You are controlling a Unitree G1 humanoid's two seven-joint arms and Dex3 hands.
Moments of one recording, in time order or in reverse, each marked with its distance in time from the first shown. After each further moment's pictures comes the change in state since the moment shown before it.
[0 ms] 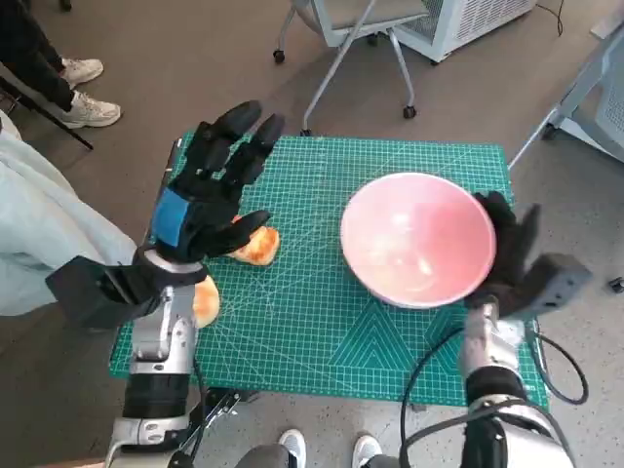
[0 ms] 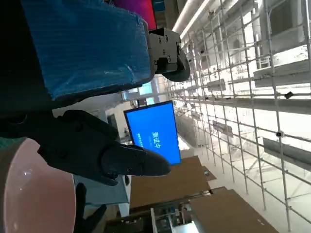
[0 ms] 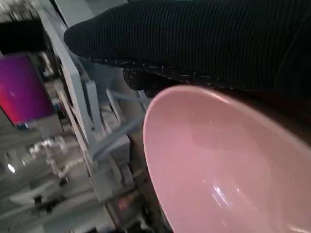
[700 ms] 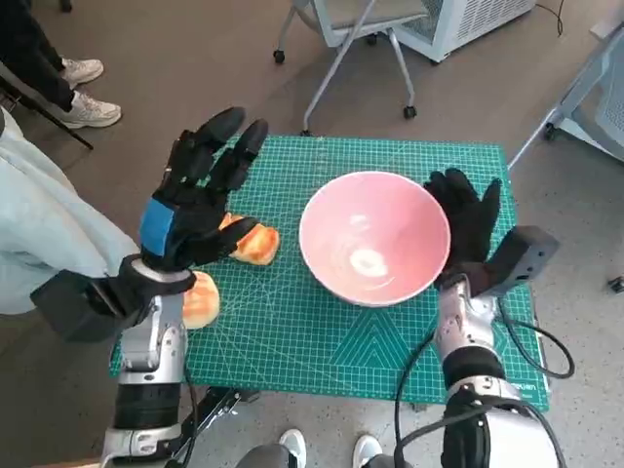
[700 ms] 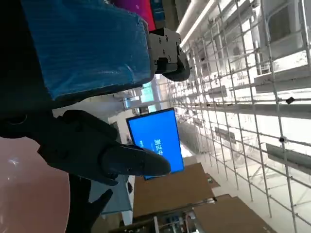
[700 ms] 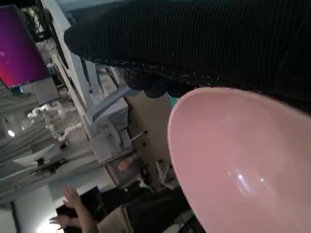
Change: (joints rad) left arm 0.050 0.013 0.016 -0.058 -0.002 0.001 0.020; right arm -0.078 0.058 0.001 0.009 0.002 0.050 0.042
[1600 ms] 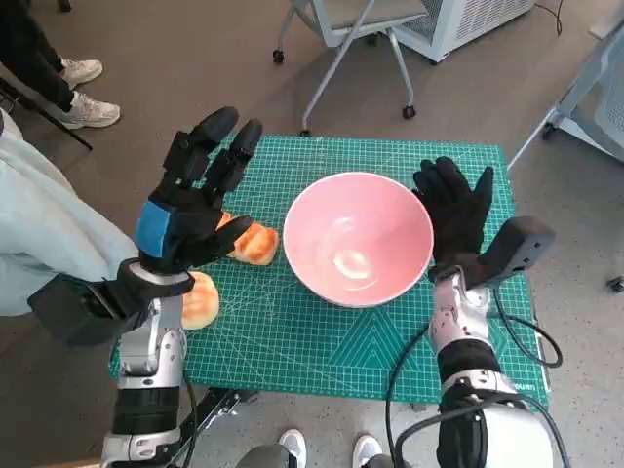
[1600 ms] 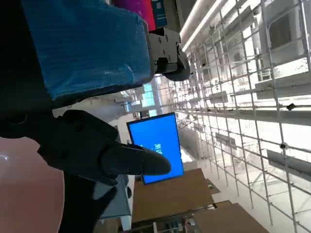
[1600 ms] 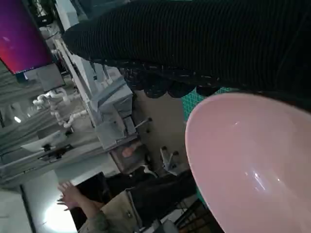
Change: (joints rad) left arm 0.011 -0.004 -0.008 -0.012 0.013 0.005 0.029; right arm -0.029 -0.022 0.002 -0.046 -0.003 -0.085 0.047
